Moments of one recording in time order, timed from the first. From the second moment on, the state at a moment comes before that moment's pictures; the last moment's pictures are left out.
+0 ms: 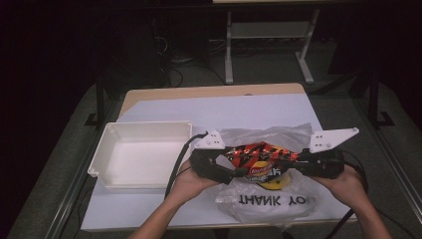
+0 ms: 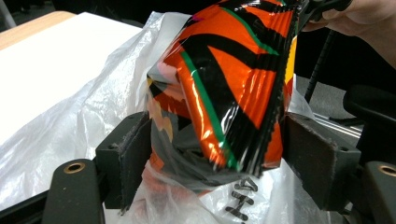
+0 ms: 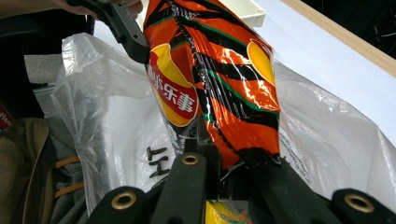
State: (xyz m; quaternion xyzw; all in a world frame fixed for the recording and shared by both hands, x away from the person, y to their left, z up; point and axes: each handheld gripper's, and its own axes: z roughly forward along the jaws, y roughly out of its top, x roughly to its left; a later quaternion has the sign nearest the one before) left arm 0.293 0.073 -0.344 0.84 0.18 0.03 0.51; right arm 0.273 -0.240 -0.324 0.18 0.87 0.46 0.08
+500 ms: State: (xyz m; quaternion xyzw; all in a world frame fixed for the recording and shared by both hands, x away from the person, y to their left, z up) left arm 0.296 0.070 -0.328 0.84 0.17 0.03 0.52; right arm 0.269 -0.240 -0.313 0.16 0.88 0.45 0.07
